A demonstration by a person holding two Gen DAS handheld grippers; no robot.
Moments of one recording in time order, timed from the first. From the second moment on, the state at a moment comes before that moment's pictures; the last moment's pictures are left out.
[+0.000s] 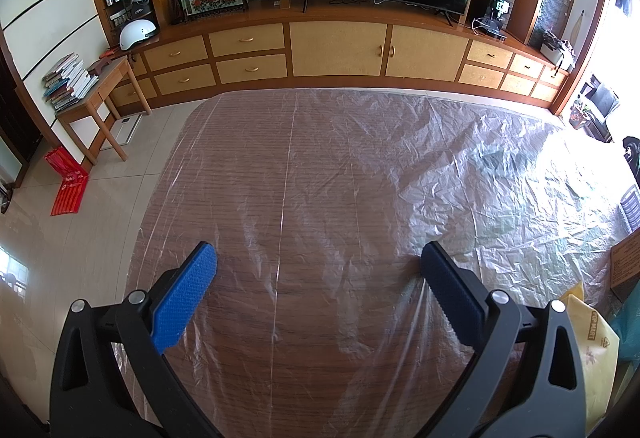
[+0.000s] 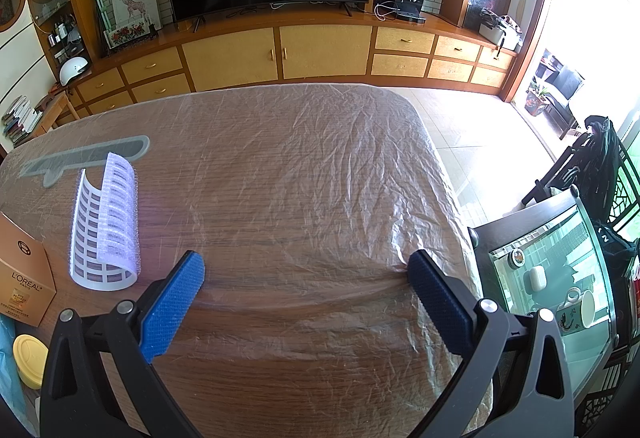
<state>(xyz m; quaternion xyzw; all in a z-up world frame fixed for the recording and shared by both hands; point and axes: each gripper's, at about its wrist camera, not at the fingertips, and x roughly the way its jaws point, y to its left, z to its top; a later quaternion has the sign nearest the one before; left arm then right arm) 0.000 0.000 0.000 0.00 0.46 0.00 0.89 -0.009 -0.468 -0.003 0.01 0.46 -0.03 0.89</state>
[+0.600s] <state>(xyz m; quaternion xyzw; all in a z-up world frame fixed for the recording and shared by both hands) 0.000 0.000 0.000 0.00 0.46 0.00 0.89 -0.009 -0.469 -0.003 0.02 0.46 -0.03 0.88</state>
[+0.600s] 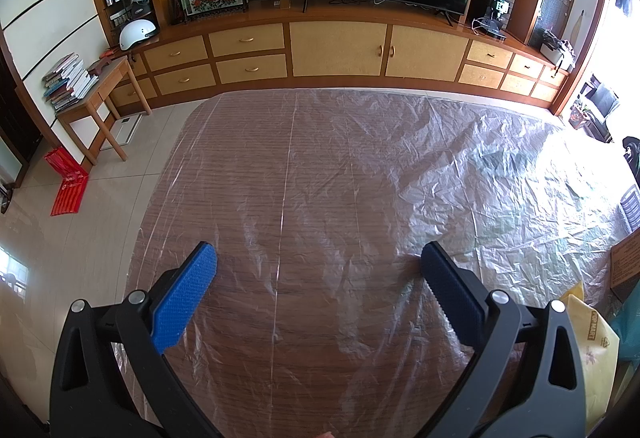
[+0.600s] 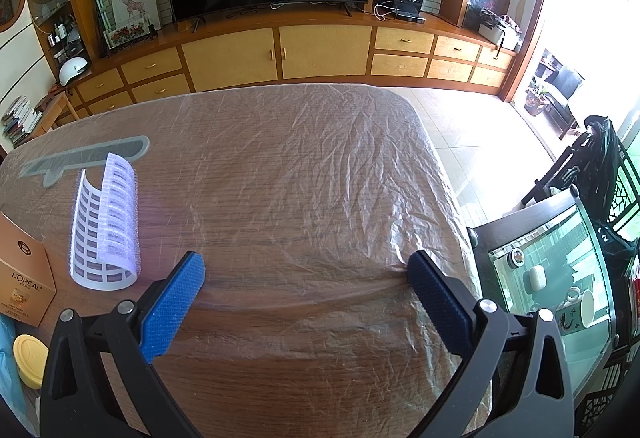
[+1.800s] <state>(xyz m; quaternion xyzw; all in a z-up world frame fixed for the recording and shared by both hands) -0.204 -0.084 0.080 0.00 0.45 -0.17 0.88 0.004 -0.387 0.054 -0.02 0.44 0.06 0.90</state>
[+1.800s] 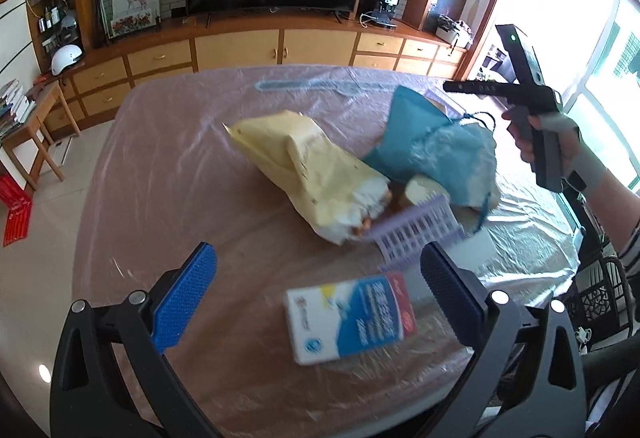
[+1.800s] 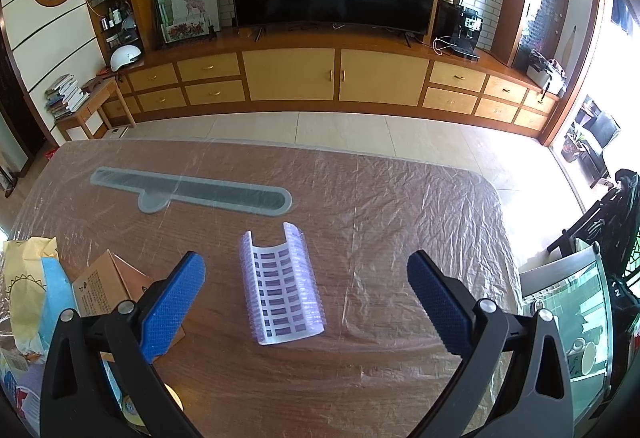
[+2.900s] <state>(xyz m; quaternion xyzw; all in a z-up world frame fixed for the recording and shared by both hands) -0.218 -0.105 0.024 -0.03 0.49 -0.13 0.86 0.027 -0.363 0.018 -0.04 0.52 0.11 0.85</state>
